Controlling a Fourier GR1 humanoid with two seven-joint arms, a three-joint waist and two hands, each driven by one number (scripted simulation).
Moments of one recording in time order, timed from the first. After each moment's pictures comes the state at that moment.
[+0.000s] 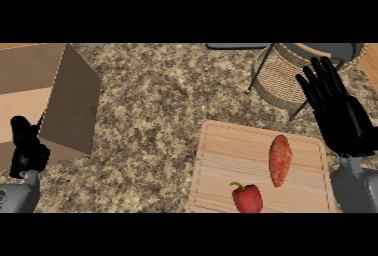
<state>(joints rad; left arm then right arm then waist) -0.13 0.46 -0.06 -1.31 0.19 0.22 0.15 -0.24 -0.27 -0.01 -1.64 -0.47 0.00 0.09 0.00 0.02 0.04</state>
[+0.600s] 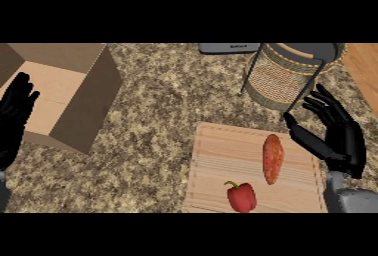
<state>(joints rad) -0.11 0.53 0.03 -1.62 0.24 0.18 0.16 -0.11 -0.22 0.01 -1.59 -0.06 -0.39 0.03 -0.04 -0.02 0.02</state>
